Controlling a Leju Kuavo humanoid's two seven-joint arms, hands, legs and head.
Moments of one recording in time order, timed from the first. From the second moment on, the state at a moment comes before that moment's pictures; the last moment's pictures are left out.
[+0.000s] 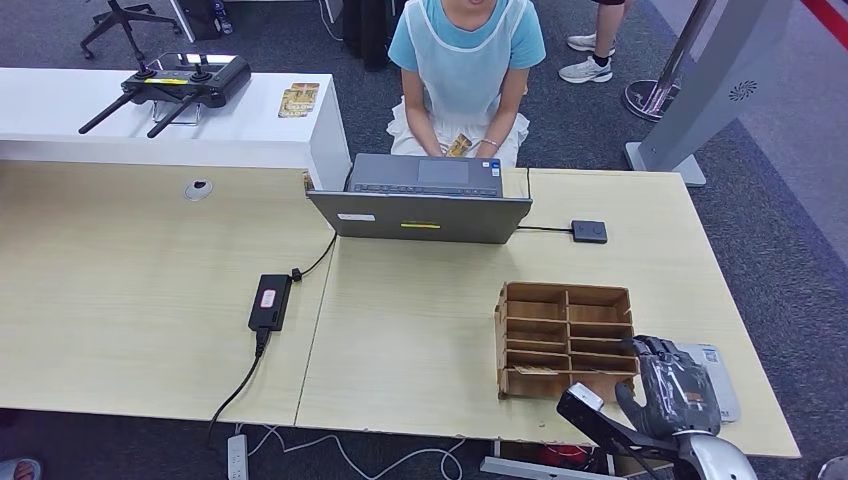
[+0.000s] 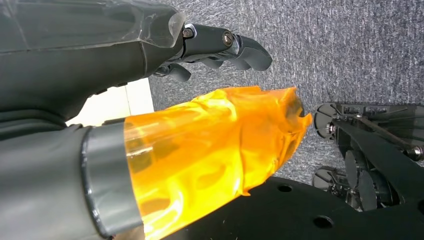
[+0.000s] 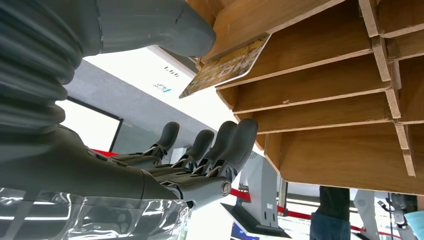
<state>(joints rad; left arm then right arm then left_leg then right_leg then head) -0.04 -0.05 -1.17 -0.03 1.26 0.04 -0.05 0.19 -0.56 0.31 -1.77 1.11 -0.11 0.29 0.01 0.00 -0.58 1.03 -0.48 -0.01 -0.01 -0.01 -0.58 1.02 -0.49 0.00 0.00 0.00</state>
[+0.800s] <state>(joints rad) -0.04 -0.05 -1.18 -0.03 1.27 0.04 -0.05 0.15 -0.56 0.33 -1.73 1.10 -0.10 0.27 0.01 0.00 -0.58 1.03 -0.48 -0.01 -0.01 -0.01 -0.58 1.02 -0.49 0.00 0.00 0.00</state>
